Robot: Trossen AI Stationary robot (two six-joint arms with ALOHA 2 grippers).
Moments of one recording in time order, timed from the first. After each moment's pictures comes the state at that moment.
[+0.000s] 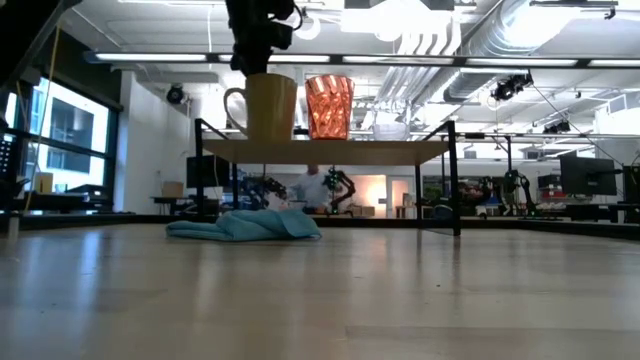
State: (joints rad) left arm 0.73 1.89 2.16 -1.49 -0.05 0.24; right arm 0.50 1.72 1.92 -1.45 0.24 0.83
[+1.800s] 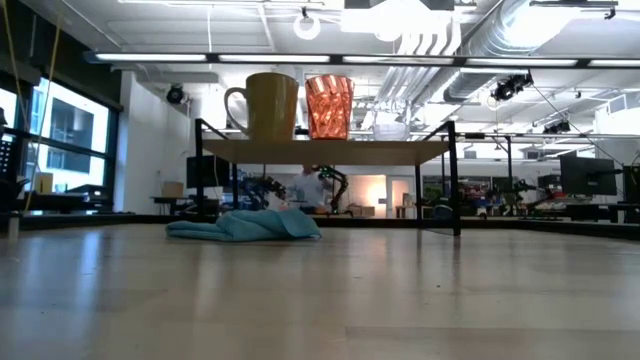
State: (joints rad) left arm 0.27 1.42 2.32 -1.13 0.08 0.15; right arm 0.29 1.38 1.92 -1.05 0.68 0.03
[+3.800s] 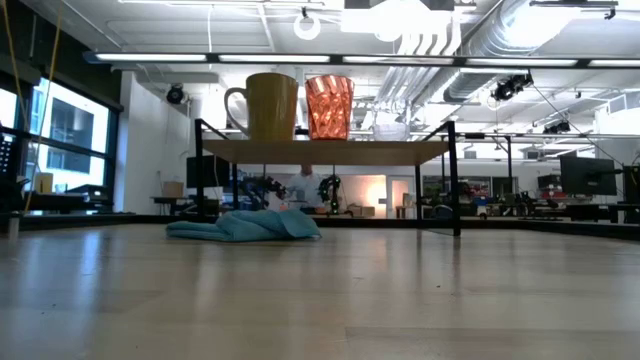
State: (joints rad) left arm 0.01 0.54 0.78 0.09 -0.34 0.10; right arm 0.23 0.94 1.92 -1.19 0.42 0.05
